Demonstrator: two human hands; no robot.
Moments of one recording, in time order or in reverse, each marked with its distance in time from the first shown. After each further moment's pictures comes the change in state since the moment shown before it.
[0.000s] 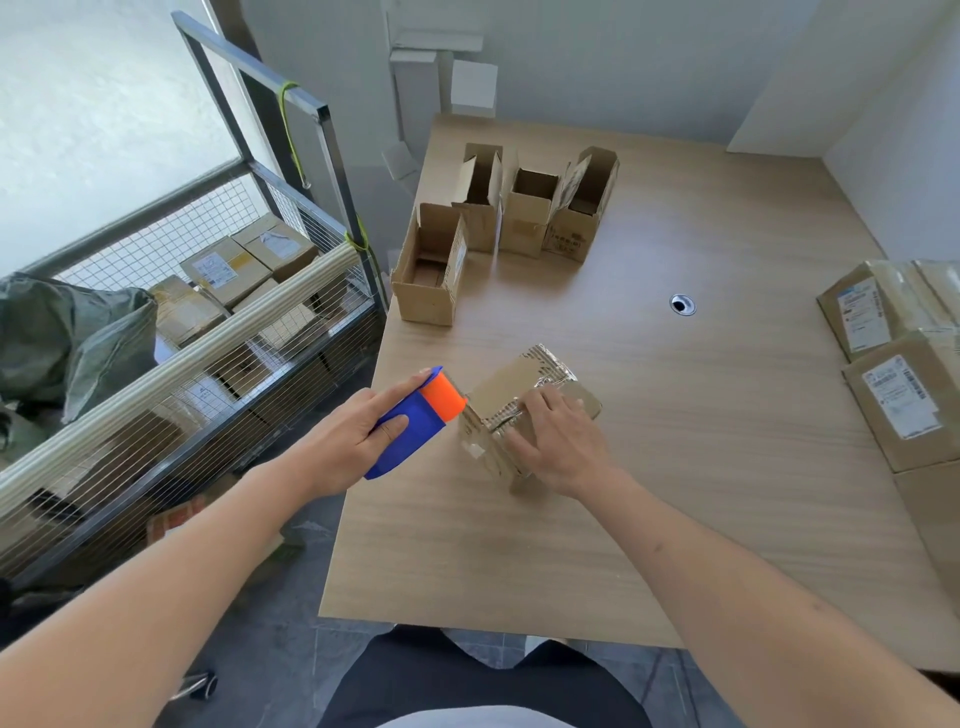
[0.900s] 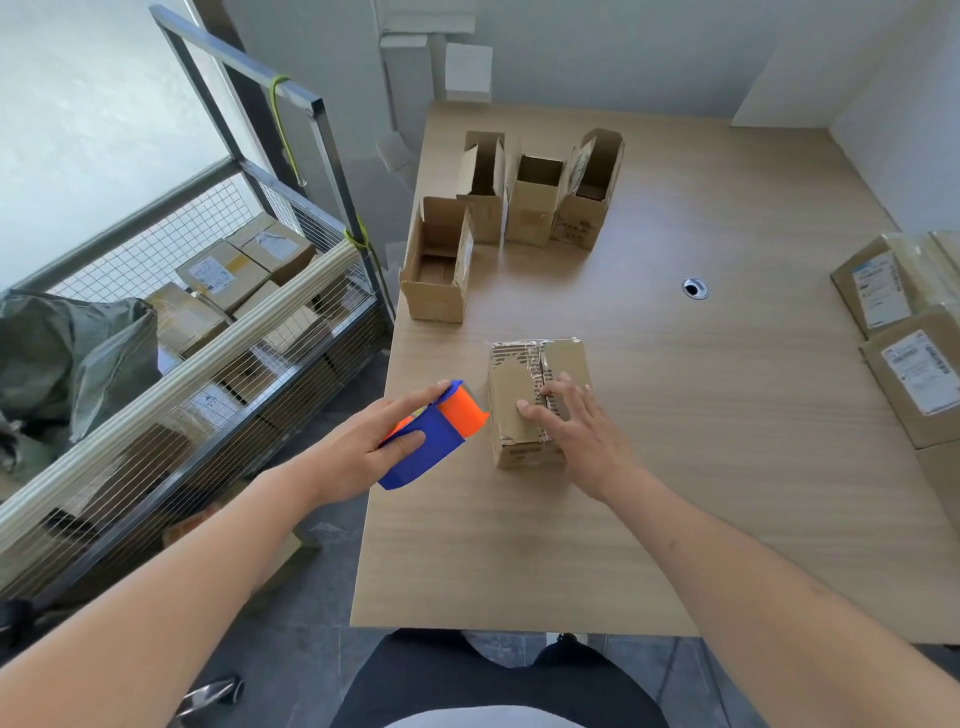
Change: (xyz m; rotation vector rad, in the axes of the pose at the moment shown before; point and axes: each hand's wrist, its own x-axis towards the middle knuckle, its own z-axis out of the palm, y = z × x) left_hand -0.001 -0.014 -0.020 -0.104 -0.200 -0.008; right_hand 0.011 0.022 0.032 -0.112 -0.001 -0.162
